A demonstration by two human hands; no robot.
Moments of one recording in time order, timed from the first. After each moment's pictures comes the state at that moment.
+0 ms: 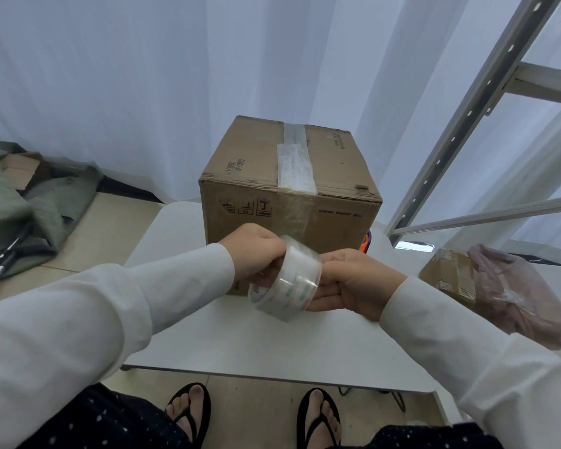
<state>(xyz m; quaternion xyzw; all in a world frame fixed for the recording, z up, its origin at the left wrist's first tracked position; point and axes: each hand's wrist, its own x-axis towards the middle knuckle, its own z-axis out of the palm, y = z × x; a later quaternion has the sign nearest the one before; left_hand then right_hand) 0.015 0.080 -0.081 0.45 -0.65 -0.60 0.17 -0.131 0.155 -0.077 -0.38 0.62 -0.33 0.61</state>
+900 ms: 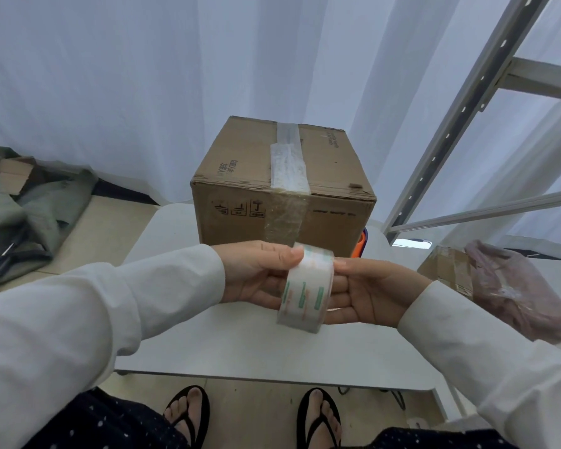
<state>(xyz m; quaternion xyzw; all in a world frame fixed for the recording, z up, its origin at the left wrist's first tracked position) 0.020 0.079 -0.085 0.27 -0.56 -0.78 0.02 -0.171 0.169 -0.090 -0.33 0.45 -0.37 0.74</state>
